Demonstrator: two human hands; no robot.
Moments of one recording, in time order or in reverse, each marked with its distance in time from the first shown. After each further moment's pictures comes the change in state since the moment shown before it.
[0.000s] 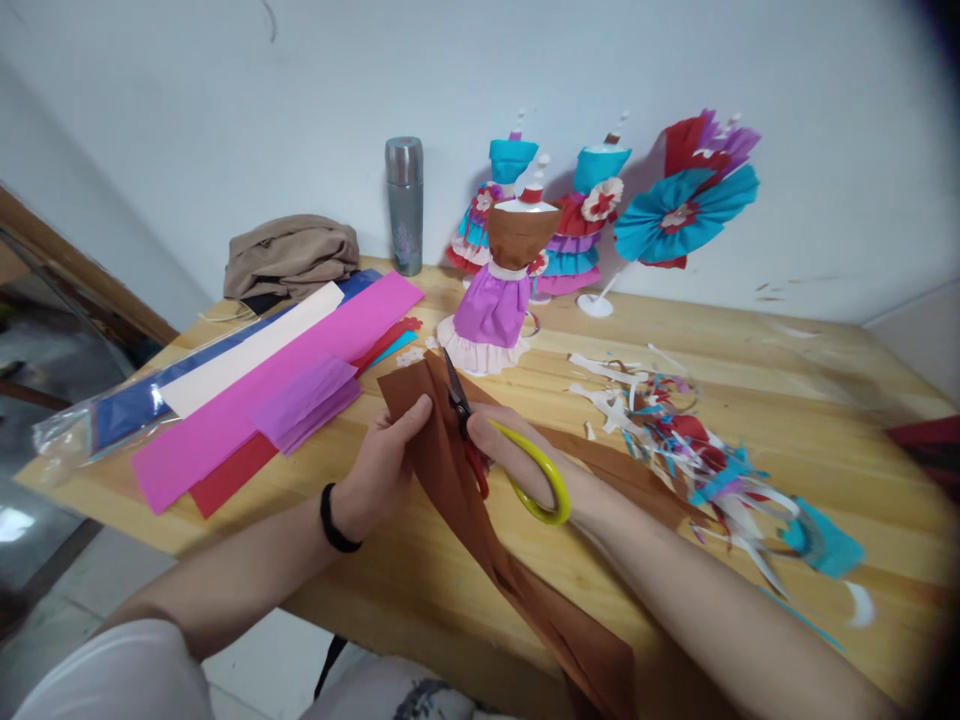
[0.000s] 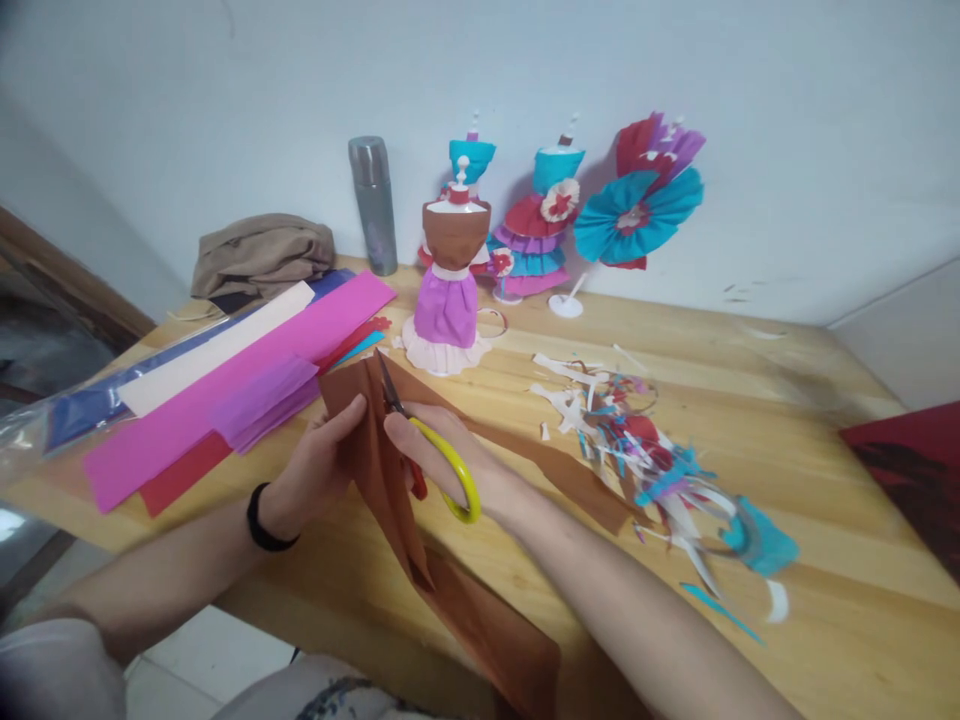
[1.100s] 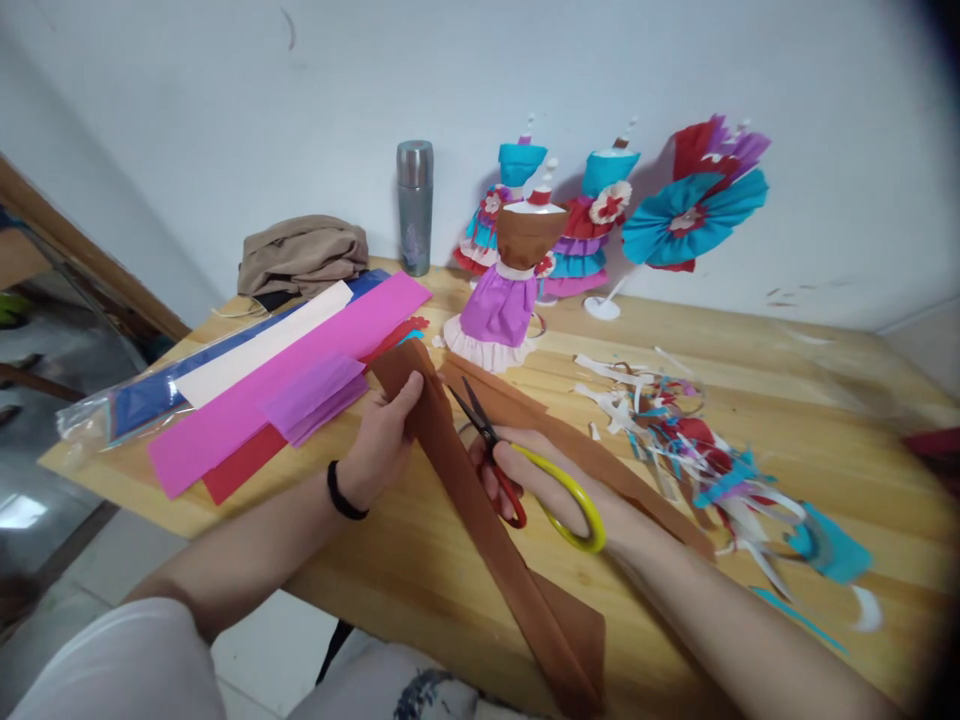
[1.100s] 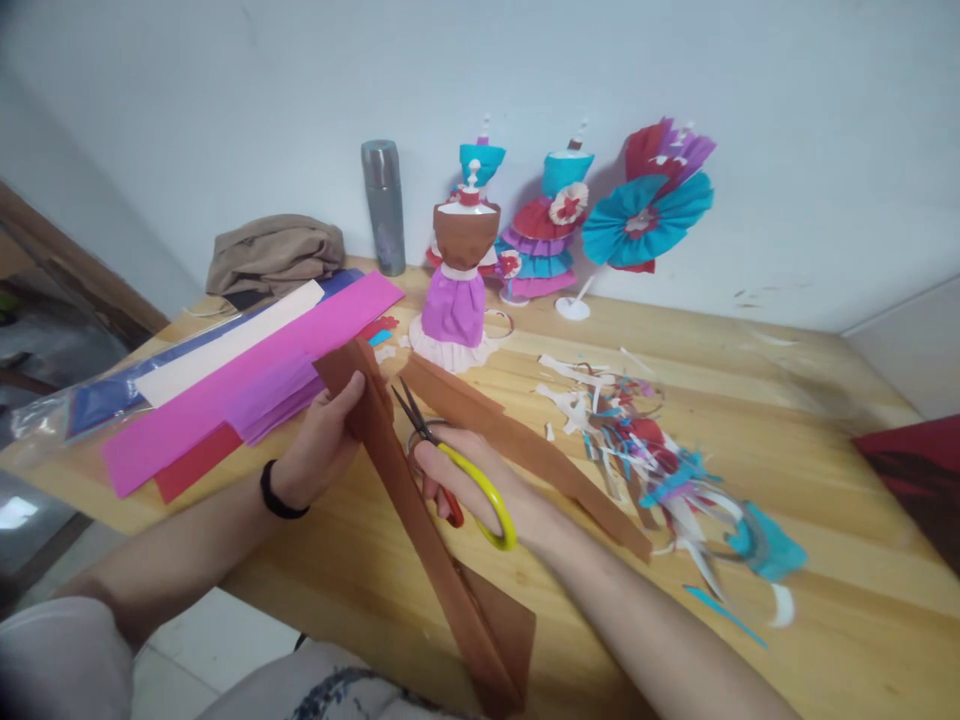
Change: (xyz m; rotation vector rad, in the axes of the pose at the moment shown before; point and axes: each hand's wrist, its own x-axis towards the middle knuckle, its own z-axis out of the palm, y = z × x) left_hand 0.020 0.001 -0.008 -0.040 0.095 0.187; right_hand -0.029 0.015 0.000 0.084 -0.045 0.099
